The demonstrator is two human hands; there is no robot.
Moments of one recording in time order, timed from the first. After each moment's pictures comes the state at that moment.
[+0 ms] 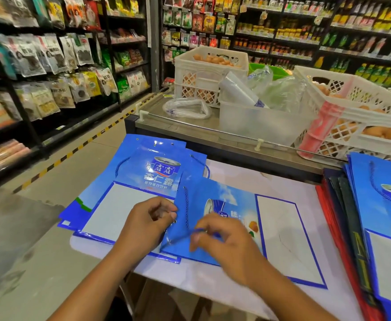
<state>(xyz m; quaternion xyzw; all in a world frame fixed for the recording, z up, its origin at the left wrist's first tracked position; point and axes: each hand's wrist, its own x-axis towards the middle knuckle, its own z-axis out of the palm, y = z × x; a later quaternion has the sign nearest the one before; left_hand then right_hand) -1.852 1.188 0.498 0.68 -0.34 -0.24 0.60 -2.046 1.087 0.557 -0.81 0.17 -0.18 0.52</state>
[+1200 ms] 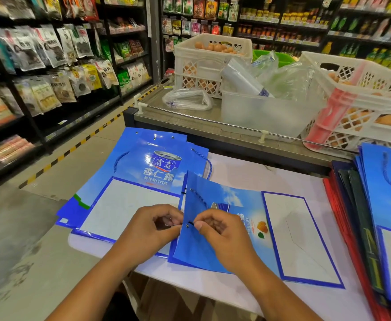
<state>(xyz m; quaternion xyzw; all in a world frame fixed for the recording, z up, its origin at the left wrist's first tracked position) -1.861 1.197 0.506 0.69 -0.44 -0.27 0.51 -2.025 1.065 0.503 -0.77 0.26 -0.24 0.53</state>
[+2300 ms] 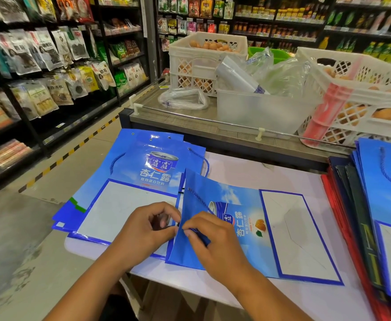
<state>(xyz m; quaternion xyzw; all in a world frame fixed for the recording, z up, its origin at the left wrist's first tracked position) -1.854 1.197 0.502 0.68 -0.45 -0.26 0.51 -2.022 1.075 0.486 -0.88 0.12 -0.32 0.32</state>
